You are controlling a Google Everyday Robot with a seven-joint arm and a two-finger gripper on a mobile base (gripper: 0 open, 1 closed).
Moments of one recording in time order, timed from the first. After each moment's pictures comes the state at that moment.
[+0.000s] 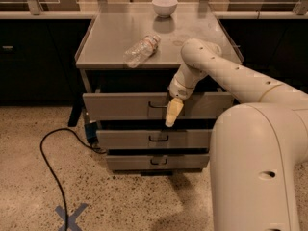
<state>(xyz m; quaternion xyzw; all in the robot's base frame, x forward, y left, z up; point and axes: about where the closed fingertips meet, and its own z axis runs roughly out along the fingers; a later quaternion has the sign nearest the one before) 0.710 -0.068 0.641 -0.66 0.73 0.13 0.13</state>
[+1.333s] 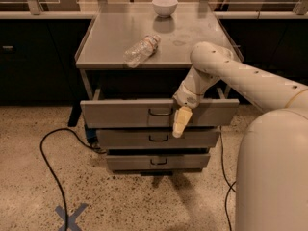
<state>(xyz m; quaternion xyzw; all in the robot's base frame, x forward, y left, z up) 0.648 -0.088 0.653 -0.66 0.72 0.16 0.11</state>
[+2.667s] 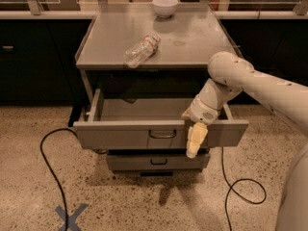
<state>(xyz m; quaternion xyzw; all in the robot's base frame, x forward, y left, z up) 0.559 -0.109 0.663 -0.66 0.71 0.22 0.08</state>
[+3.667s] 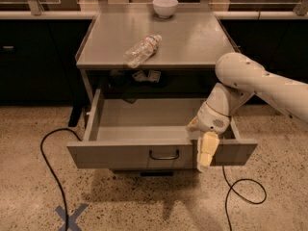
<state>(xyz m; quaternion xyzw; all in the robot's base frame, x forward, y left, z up) 0.490 -0.128 0.686 -0.67 0.70 0.25 0.03</state>
